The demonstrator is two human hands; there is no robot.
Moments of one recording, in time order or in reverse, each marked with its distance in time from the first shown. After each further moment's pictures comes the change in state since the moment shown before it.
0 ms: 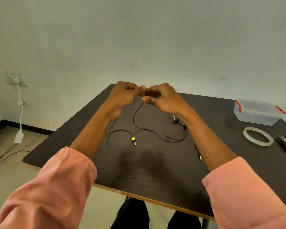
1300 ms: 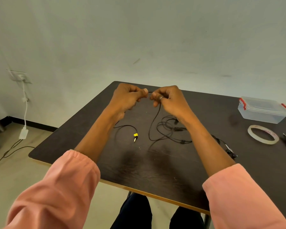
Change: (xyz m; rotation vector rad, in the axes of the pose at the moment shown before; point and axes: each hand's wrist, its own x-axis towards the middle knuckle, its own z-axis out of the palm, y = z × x) left_hand -0.013 -0.007 0.004 -0.041 0.064 -0.036; right_hand -0.007 0.018 0.017 0.107 0.188 0.061
